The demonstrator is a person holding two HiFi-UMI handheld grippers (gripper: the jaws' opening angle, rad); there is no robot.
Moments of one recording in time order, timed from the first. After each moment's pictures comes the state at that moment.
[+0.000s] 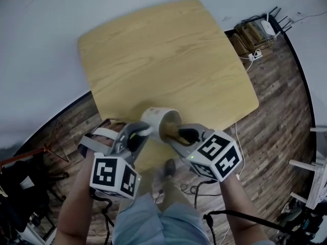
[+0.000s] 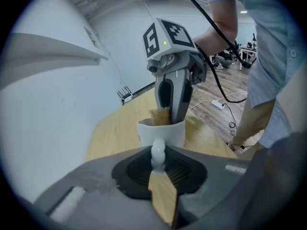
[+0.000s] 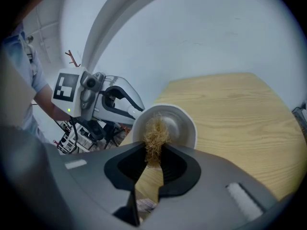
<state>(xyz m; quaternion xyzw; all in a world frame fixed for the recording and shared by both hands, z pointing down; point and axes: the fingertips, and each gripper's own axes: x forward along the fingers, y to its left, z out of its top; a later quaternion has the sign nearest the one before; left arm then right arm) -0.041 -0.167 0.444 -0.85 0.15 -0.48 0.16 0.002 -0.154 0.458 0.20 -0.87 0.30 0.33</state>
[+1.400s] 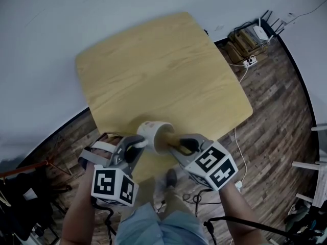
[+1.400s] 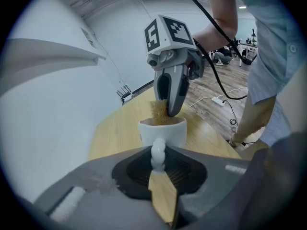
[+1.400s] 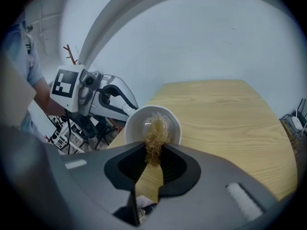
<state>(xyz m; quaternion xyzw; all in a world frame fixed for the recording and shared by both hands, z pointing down) -0.040 -0.164 0.439 -0.84 0.15 -0.49 0.16 0.024 -0.158 0.452 0.24 -0.87 0.27 0.34</state>
